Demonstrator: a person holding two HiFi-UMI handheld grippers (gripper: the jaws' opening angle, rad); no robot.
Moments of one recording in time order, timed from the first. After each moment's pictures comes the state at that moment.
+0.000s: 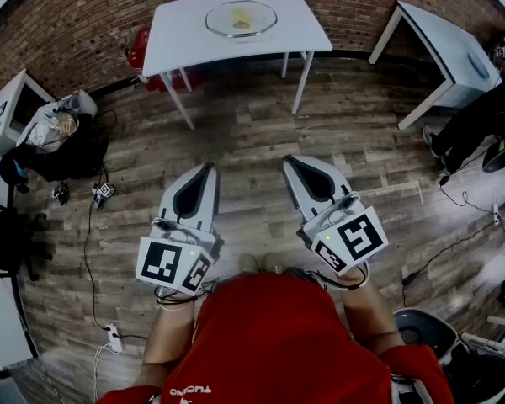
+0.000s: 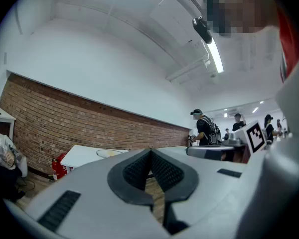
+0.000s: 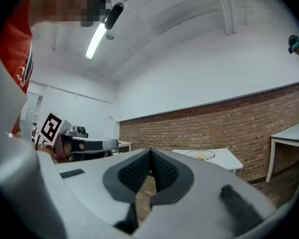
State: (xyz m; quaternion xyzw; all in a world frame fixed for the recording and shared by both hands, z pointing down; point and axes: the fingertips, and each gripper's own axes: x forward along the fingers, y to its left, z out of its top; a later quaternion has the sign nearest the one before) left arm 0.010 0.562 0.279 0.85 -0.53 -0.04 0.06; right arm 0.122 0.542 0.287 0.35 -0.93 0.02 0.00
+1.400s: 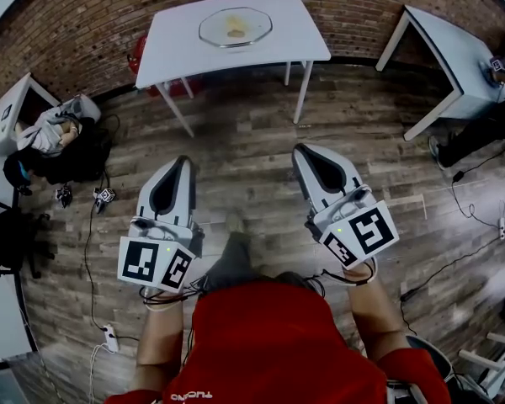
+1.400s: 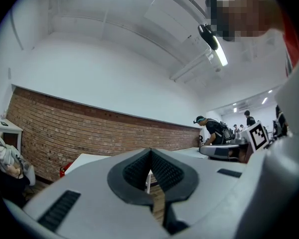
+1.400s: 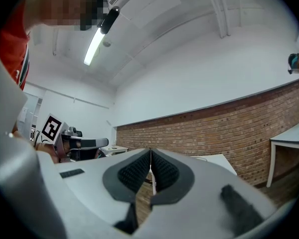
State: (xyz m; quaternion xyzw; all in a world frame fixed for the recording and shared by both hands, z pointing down) left arm 0.028 0.490 0.263 0.81 -0.58 -0.04 0.02; right arm 0.194 0.456 0.277 0.36 -0.93 0.01 -0.03
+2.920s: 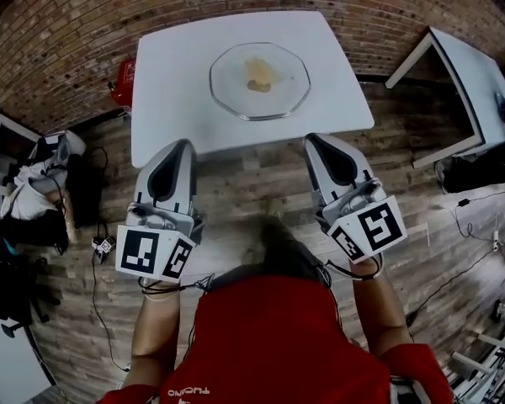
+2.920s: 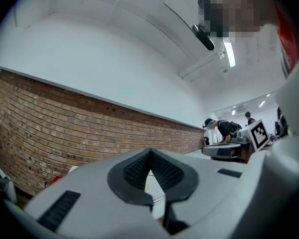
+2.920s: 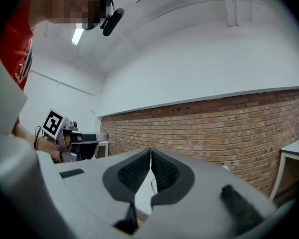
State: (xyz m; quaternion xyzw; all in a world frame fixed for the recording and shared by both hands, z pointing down) left arm -0.146 0.068 0.269 0.84 -0.55 -0.05 0.02; right arm 0.029 0.050 0.282 0.40 -0.92 -0.01 0.01
